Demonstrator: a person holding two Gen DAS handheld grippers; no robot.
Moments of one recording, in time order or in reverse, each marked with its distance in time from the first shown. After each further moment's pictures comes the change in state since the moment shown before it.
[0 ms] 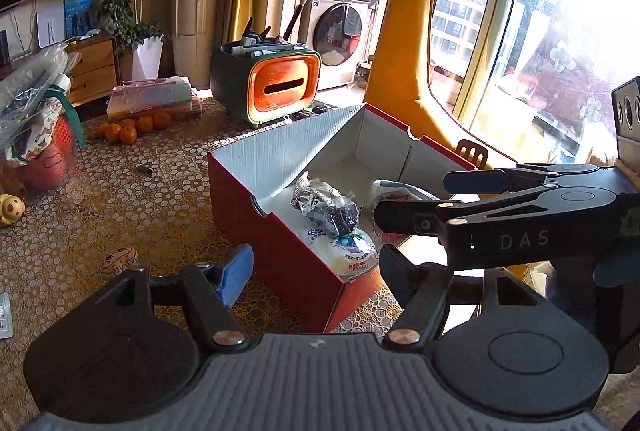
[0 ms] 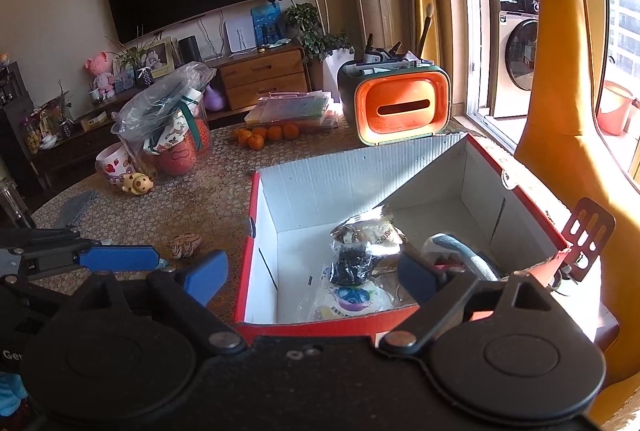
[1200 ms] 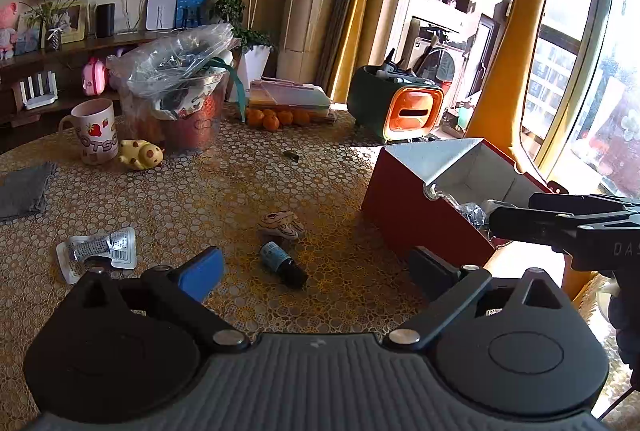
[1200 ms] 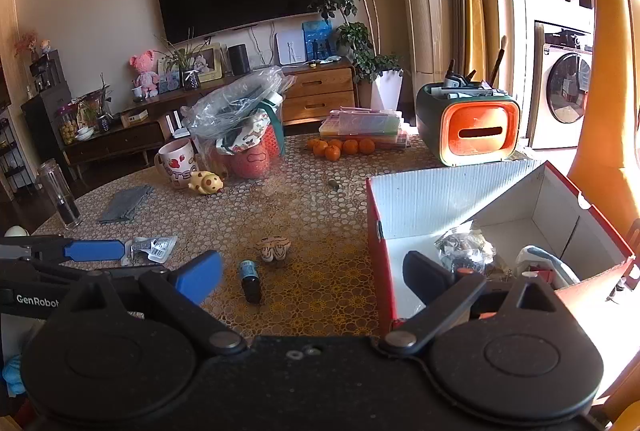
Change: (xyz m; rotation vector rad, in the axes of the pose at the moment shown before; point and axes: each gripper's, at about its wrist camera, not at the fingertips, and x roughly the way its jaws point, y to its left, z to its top) left arm -0.088 0.112 -0.067 -0.201 -0.112 0.210; right arm -0.010 0.101 -0.017 -0.082 -0.059 0.077
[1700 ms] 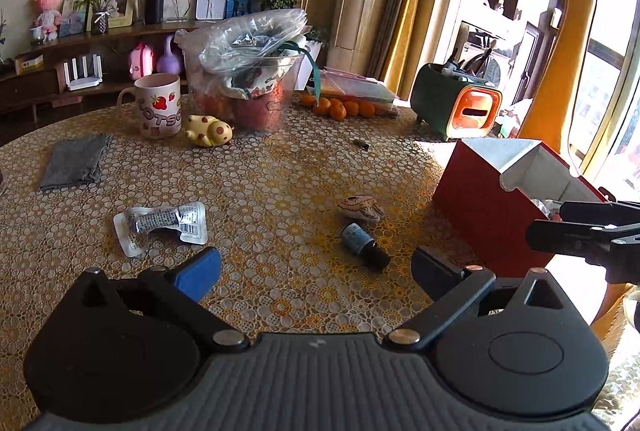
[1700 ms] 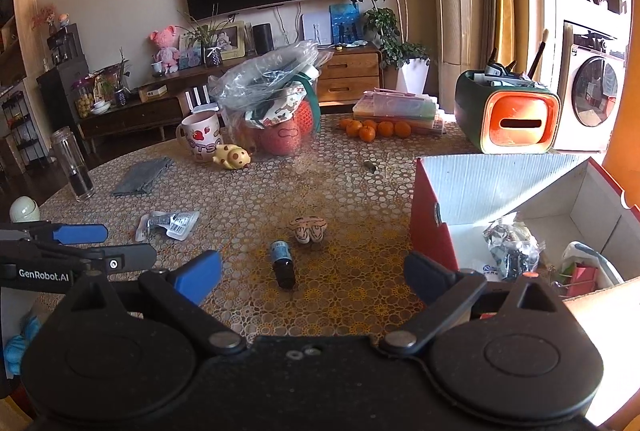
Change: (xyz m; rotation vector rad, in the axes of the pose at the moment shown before) left arm 0.001 0.058 -0.024 -0.065 0.008 0.115; right arm 0.033 0.038 -0.013 -0.060 0.050 0.043
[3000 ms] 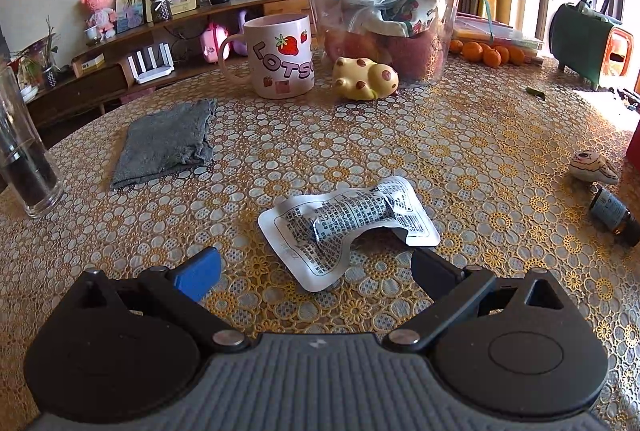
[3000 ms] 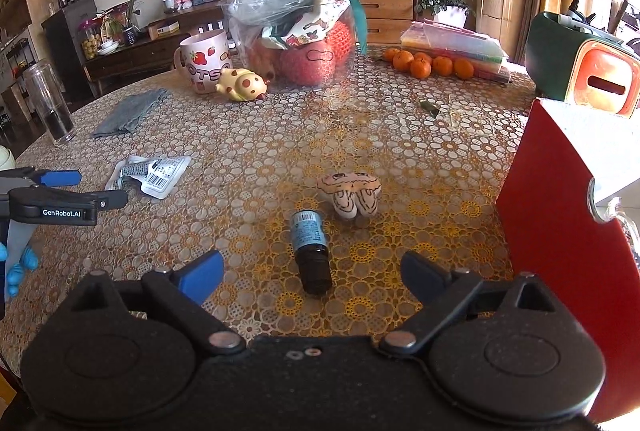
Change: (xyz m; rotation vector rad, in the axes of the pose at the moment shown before) left arm 0.118 0.137 -0.006 0.098 0.084 0.268; right arm 0.134 0.025 -0.009 -0.061 0.179 0.042
